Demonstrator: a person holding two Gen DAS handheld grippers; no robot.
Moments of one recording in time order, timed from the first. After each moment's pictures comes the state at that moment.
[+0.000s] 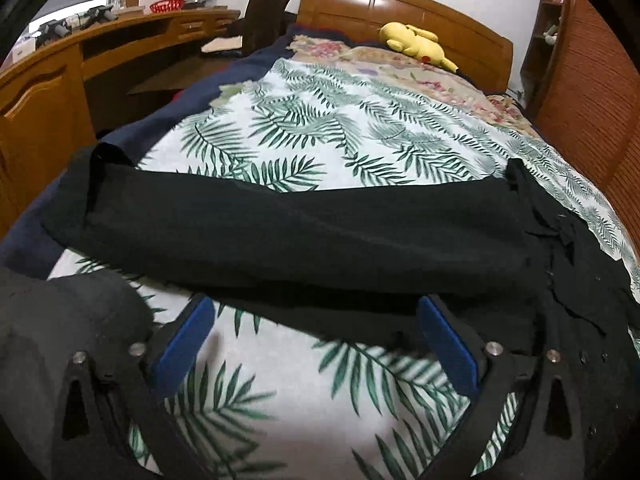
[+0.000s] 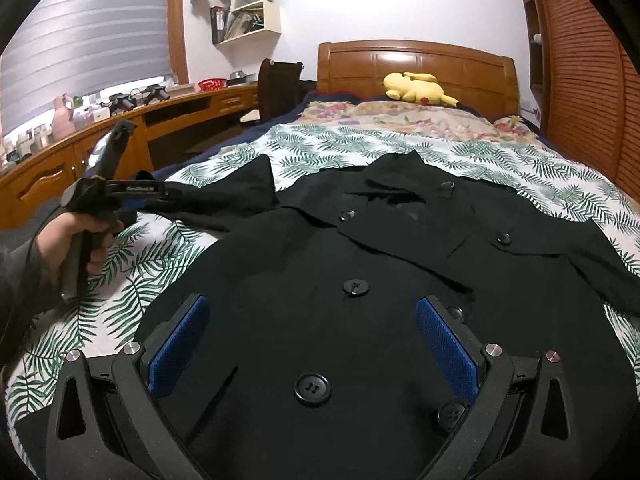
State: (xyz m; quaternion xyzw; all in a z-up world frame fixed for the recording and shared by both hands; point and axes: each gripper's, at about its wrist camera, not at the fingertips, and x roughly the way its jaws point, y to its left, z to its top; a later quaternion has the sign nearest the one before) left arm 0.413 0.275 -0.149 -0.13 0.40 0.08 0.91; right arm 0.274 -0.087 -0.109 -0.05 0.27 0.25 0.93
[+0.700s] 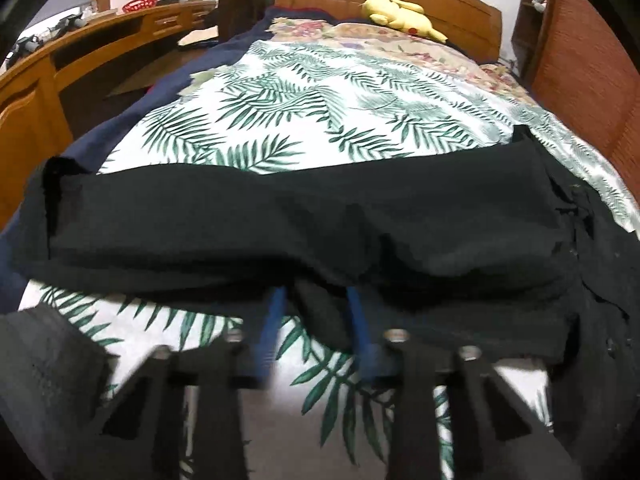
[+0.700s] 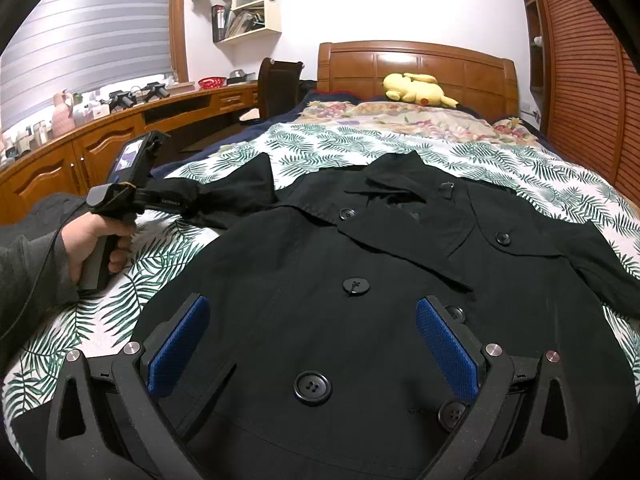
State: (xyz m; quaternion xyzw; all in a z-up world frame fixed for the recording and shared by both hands) left arm 0.449 0.265 -0.169 -0.09 0.42 0.05 0.90; right arm 0.271 -0.086 -0.107 -0.05 0.27 0.25 0.93
